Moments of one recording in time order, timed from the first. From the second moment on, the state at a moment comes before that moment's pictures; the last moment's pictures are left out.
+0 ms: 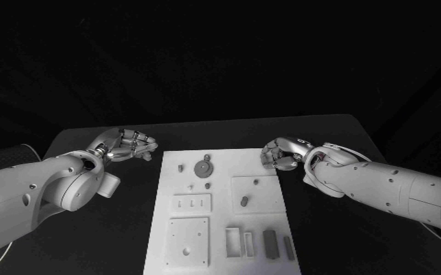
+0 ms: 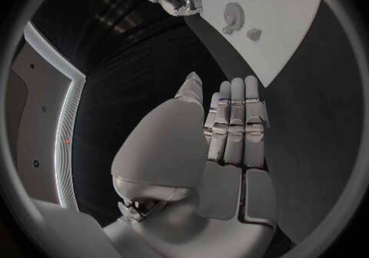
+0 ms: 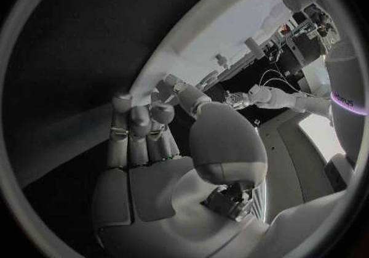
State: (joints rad) left arm 1.39 -0.86 -0.24 1.34 -0.34 -0.27 0.21; left_hand 1.55 -0.06 -0.02 0.29 0.09 0.82 0.18 0.35 0.38 1.18 0.11 0.12 0.18 1.04 0.07 0.32 0.81 0.04 1.04 -0.02 0.14 0.73; right arm 1.18 -0.81 -0.10 1.15 -1.29 -0.36 0.20; right_hand 1.12 -0.09 0.50 -0.29 0.18 0.90 0.14 0.30 0.45 1.19 0.03 1.22 0.84 1.13 -0.07 1.45 0.92 0.25 1.07 0.01 0.95 1.31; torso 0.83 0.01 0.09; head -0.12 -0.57
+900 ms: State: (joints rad) left arm 1.39 -0.86 -0.24 1.34 -0.34 -0.27 0.21; left_hand 1.55 -0.06 -0.02 0.29 0.09 0.82 0.18 0.35 0.38 1.18 0.11 0.12 0.18 1.04 0.07 0.32 0.81 0.04 1.04 -0.02 0.14 0.73; right arm 1.17 -0.81 -0.11 1.16 -1.28 -0.40 0.20; right_hand 1.11 -0.07 0.50 -0.29 0.18 0.96 0.11 0.32 0.48 1.21 0.01 1.22 0.84 1.14 -0.09 1.46 0.92 0.25 1.08 0.00 0.96 1.31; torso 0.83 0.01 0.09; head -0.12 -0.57
